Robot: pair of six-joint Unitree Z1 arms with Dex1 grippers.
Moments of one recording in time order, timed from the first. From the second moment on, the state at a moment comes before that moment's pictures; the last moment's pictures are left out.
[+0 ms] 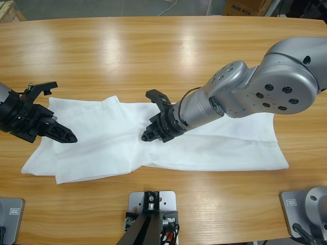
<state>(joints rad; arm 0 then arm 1) -0.51 1.66 -1.01 0.86 -0.42 -0.15 0.89 1.97 -0.92 -0.05 0.48 0.33</state>
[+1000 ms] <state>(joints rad) -0.54 1.65 -1.00 0.85 -0.42 -0.15 0.95 1.82 -0.98 0.08 0.21 -0.10</state>
